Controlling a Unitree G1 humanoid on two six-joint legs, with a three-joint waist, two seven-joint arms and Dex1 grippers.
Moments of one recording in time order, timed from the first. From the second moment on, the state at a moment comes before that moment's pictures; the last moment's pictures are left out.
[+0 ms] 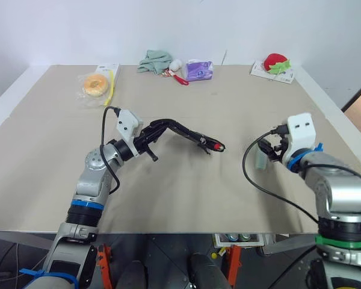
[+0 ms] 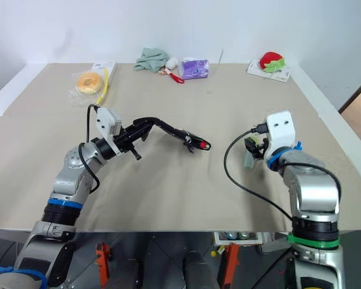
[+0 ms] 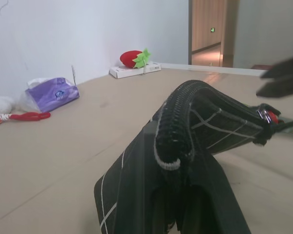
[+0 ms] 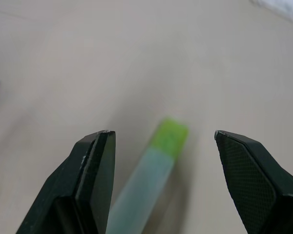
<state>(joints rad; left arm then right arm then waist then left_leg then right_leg) -0.59 0.28 -0.02 0.23 -0.33 0.03 -0.76 -0.42 -0.50 -0.23 -0.26 0.13 1.05 0.25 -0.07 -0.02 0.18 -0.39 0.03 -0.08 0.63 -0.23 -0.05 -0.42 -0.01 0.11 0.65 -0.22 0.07</state>
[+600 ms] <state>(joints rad) -0.57 0.26 -0.02 0.21 -0.33 0.05 -0.76 -0.34 -0.50 -0.14 -0.24 0.10 0.97 0.22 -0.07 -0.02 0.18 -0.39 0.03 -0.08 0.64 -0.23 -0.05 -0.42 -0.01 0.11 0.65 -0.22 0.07</state>
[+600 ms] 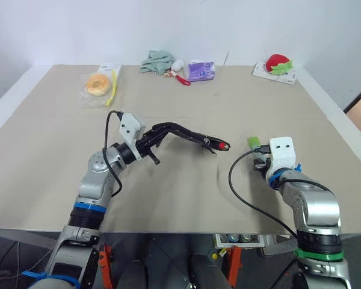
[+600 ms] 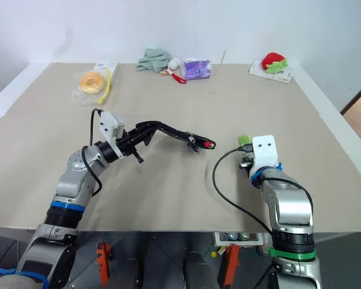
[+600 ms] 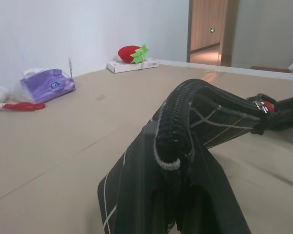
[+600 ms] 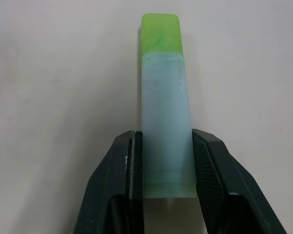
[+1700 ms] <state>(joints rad) -0.55 0.26 -0.04 0.20 -0.32 0.04 -0.80 -0.36 -1.02 -0.07 -0.35 0.36 0.65 0.96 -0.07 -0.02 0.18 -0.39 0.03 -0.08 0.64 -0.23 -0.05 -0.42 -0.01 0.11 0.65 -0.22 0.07</state>
